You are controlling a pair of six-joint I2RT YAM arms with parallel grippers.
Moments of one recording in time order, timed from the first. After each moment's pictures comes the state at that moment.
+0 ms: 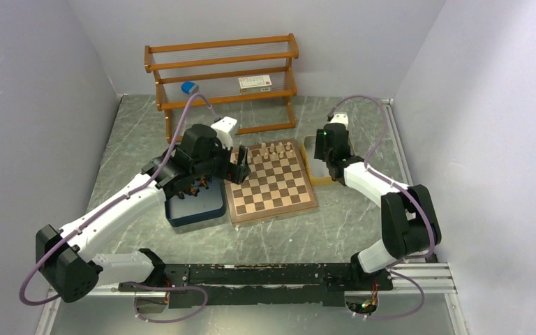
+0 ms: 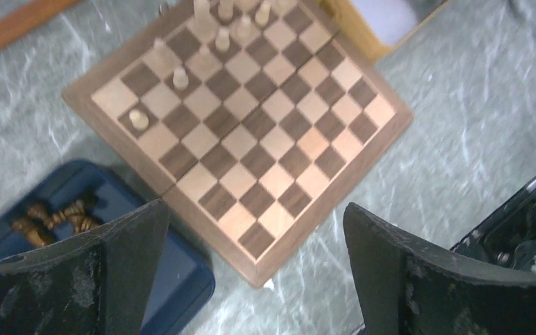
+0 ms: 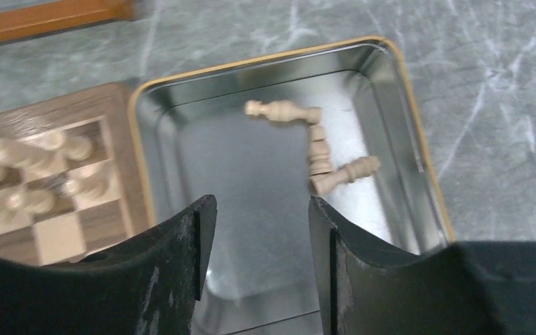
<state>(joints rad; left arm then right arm) -0.70 1.22 1.10 -0.43 0.01 -0.27 0.32 1.50 0.85 0.08 0.34 0.17</state>
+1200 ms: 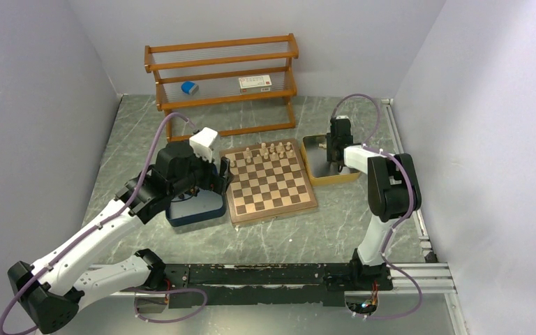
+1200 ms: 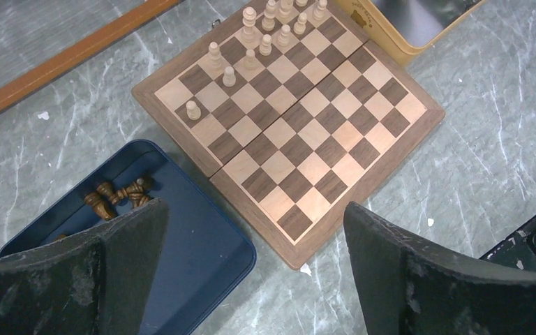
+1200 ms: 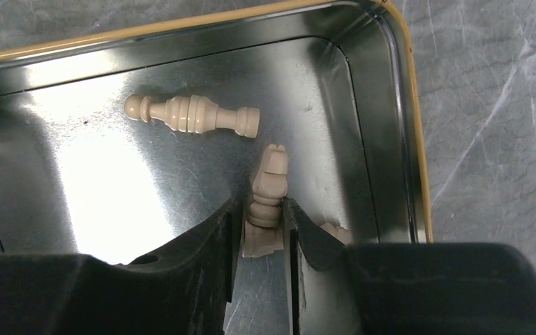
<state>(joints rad) -0.70 0.95 0.93 -0.45 -0.09 -0.18 0.14 1.85 1.05 -0.04 0.25 0.04</state>
